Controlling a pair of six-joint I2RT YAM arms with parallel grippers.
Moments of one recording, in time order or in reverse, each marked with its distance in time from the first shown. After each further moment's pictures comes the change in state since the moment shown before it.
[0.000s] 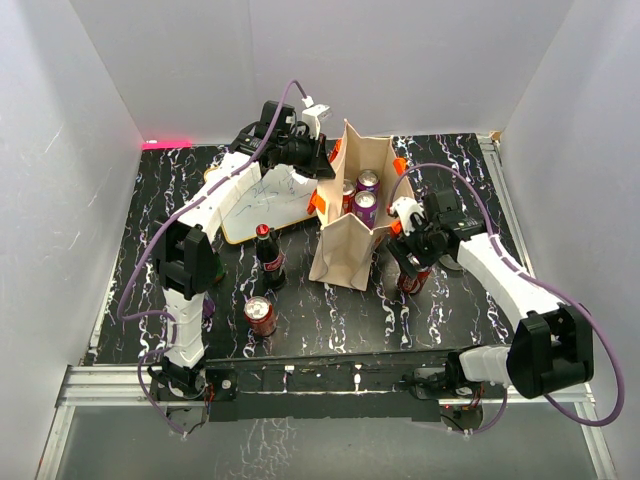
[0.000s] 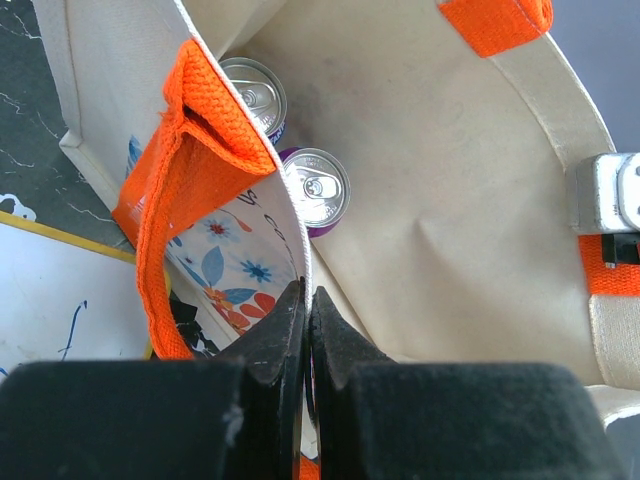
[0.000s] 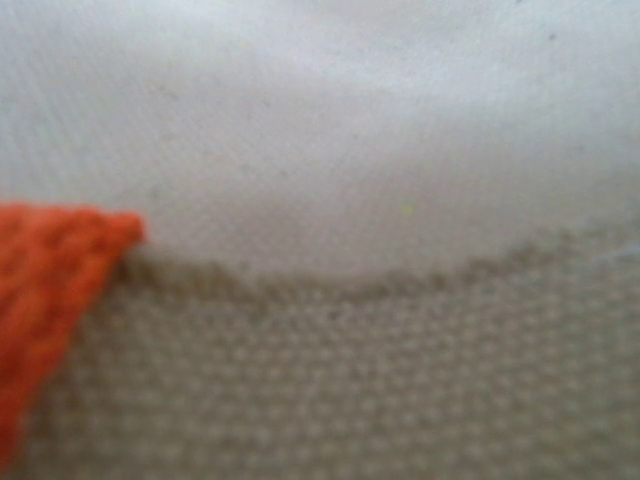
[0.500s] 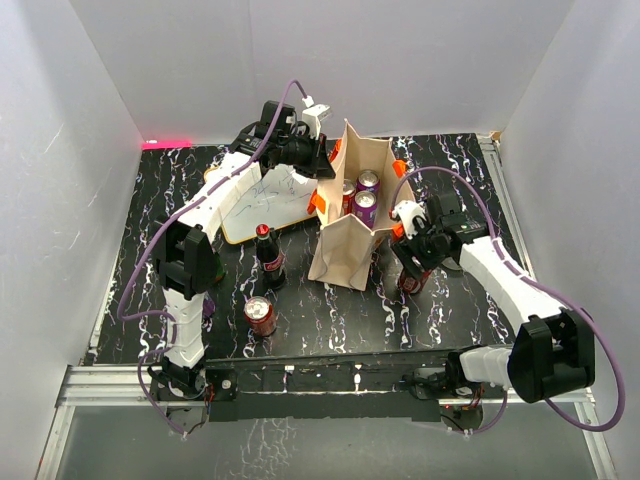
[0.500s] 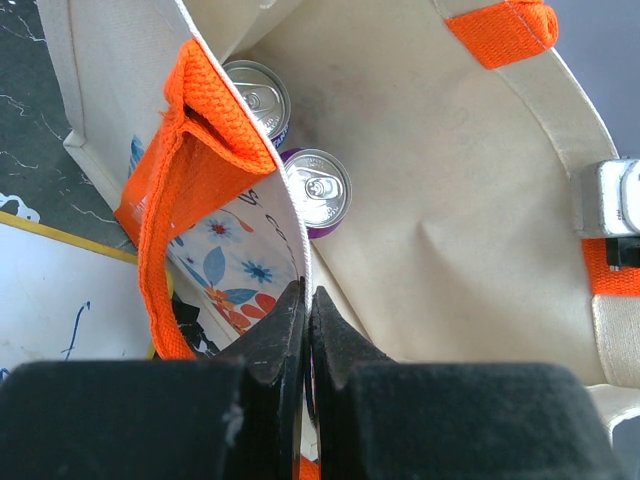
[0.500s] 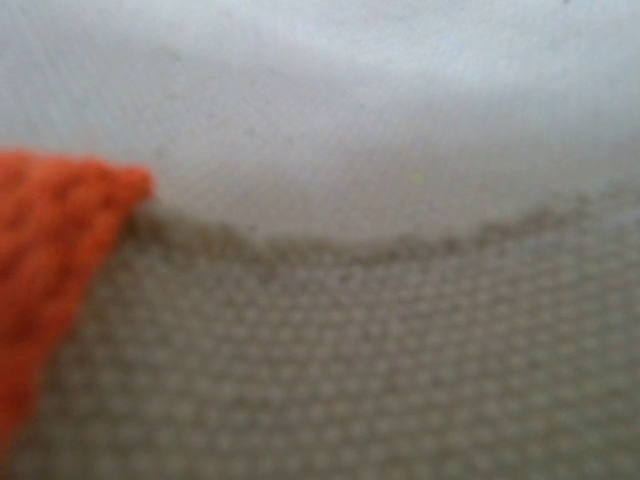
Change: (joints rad) left arm -0.007 0.000 0.000 0.002 -0.005 0.004; right arm -0.014 -0.029 -0.031 -0.006 -0.003 -0.030
